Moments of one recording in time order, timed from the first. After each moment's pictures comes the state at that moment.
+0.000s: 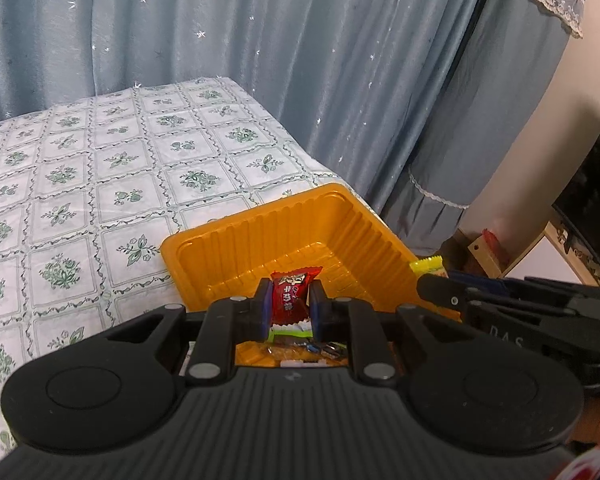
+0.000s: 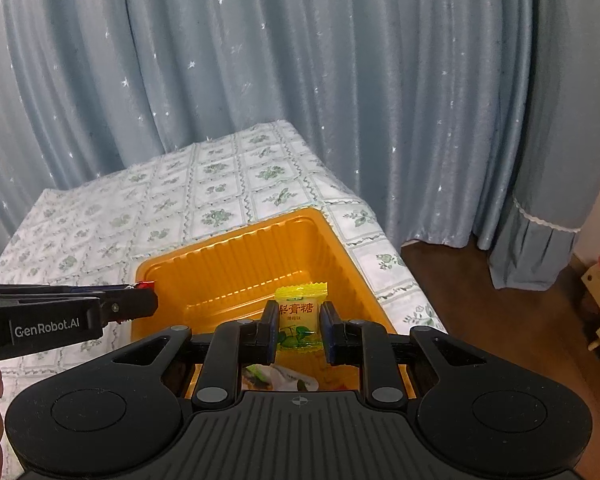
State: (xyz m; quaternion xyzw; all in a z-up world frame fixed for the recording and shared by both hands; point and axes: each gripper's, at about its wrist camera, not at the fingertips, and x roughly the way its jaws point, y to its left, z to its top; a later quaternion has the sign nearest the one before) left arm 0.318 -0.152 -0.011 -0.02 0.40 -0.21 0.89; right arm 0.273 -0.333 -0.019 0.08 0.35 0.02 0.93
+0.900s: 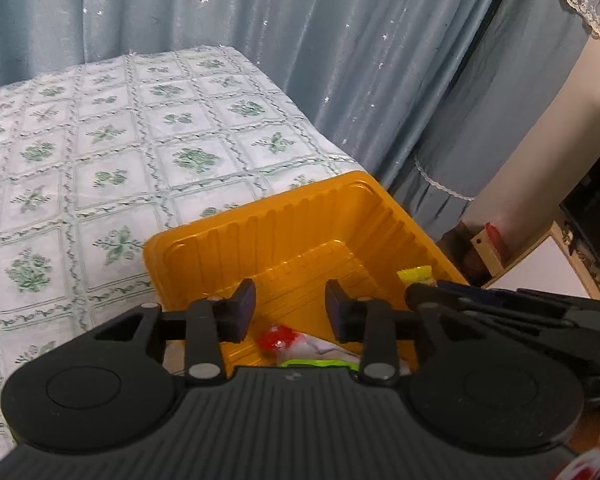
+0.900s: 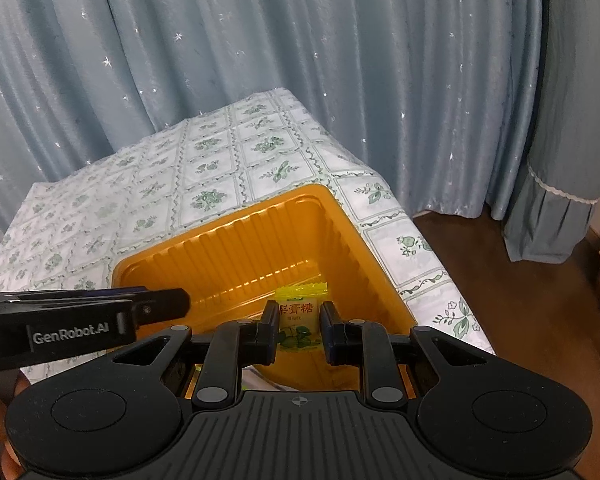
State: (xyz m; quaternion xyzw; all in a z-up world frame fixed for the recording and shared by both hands) left arm 0.364 -0.157 -0.047 -0.04 0.43 -0.21 0.88; right arm 0.324 -0.337 -0.053 0.11 0.39 0.03 0.91
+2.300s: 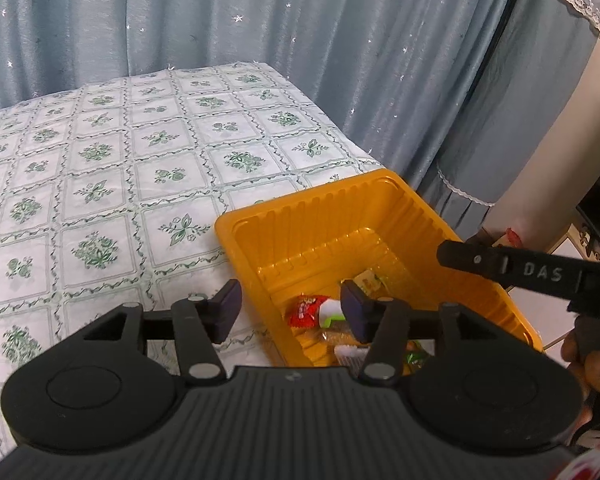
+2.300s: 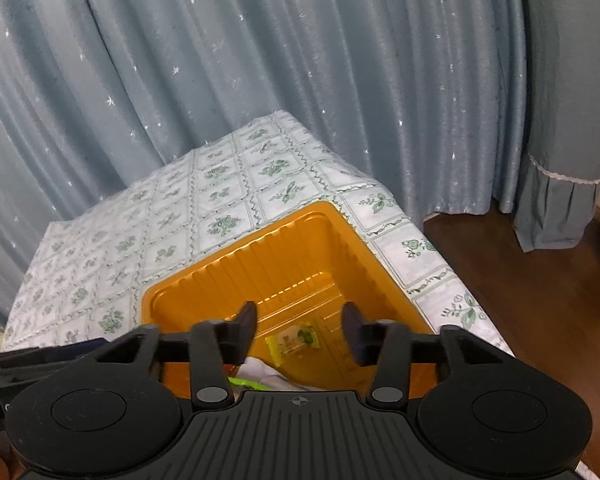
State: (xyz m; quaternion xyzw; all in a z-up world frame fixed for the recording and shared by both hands) left arm 0.318 -0.123 -0.023 -0.03 0.41 -0.17 0.89; right arm 0.305 -0.341 -0.033 0.17 0.36 0.02 0.92
